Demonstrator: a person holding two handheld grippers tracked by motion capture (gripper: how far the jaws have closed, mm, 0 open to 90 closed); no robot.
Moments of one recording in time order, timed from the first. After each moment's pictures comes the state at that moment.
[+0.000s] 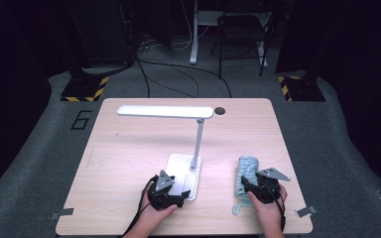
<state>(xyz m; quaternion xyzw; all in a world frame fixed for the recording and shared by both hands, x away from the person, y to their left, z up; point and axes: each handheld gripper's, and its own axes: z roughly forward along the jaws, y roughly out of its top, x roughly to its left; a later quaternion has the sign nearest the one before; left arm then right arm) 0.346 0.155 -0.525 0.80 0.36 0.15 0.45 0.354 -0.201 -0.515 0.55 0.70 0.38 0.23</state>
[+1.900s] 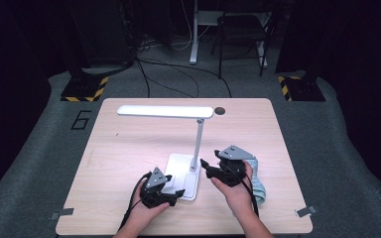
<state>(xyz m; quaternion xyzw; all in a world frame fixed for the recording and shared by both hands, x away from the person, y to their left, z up) 0.346 0.177 -0.500 0.81 0.34 0.13 0.46 0.369 -0.082 -0.418 0.40 0.75 0.48 0.22</state>
